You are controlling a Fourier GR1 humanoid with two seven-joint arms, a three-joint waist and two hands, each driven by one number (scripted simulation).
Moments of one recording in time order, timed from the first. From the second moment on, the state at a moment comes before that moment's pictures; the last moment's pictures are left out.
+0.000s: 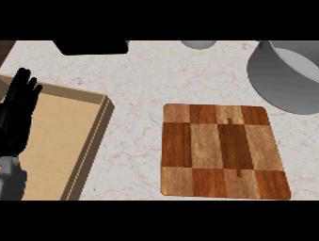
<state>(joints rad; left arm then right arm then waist) -0.15 0.25 0.11 -1.67 0.12 0.16 0.23 0.24 -0.86 -0.10 -1.64 0.18 0.21 -0.89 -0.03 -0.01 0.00</state>
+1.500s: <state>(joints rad) -0.24 0.19 0.07 -1.63 0.07 0.14 0.23 -0.53 -0.82 -0.18 -0.77 0.27 0.05 -0.79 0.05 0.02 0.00</state>
